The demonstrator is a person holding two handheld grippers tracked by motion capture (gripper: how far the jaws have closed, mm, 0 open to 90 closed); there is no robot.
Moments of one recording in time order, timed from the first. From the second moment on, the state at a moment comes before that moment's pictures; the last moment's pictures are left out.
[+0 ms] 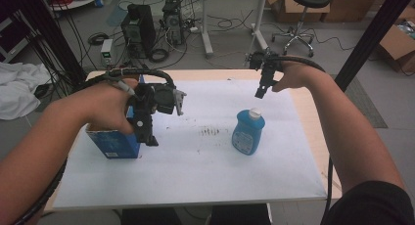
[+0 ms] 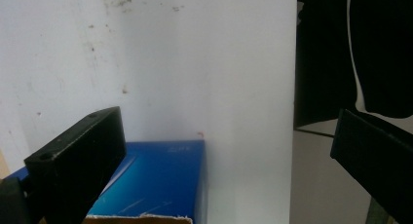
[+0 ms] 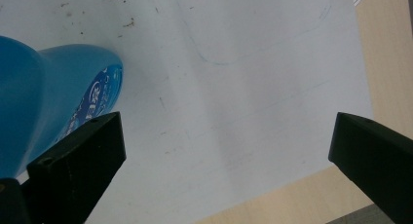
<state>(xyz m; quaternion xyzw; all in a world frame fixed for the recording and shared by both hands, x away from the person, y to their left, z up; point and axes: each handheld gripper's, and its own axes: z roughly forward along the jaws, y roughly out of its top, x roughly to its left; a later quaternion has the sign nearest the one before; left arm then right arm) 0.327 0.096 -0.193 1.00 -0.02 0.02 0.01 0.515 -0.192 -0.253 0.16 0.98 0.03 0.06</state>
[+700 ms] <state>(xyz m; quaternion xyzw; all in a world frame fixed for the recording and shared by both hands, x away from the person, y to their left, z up) 0.322 0.097 -0.193 1.00 -0.03 0.03 0.02 0.497 -0.239 -0.241 0.22 0.92 0.30 0.08</state>
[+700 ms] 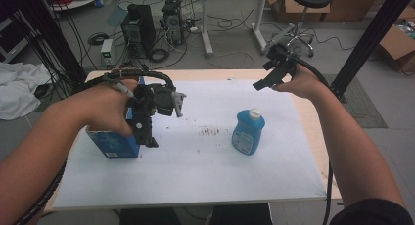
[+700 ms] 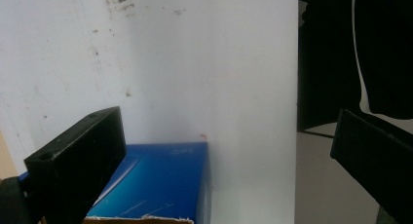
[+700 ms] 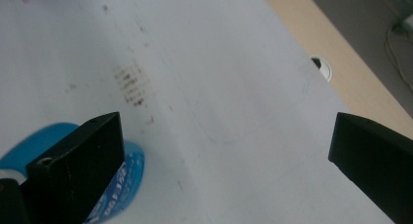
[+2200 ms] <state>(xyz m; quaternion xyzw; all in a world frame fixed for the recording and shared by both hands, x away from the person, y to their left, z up) 0.309 0.104 -0.196 1.00 -0.06 0.04 0.02 0.336 -0.335 -0.339 0.25 0.87 0.42 0.11</state>
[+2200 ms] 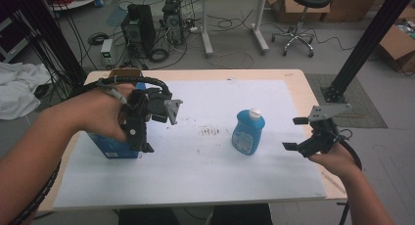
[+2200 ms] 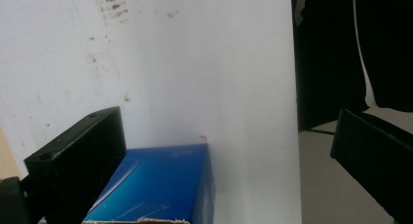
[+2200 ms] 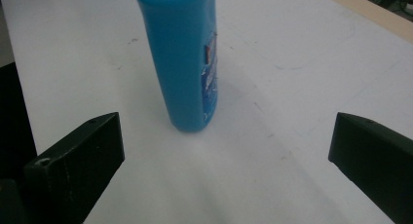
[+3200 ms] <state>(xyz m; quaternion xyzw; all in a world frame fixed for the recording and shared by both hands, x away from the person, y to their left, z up) 0.303 0.109 -0.187 1.00 -0.06 0.06 0.03 0.342 -0.269 -0.408 0.24 0.82 0.51 0.12</state>
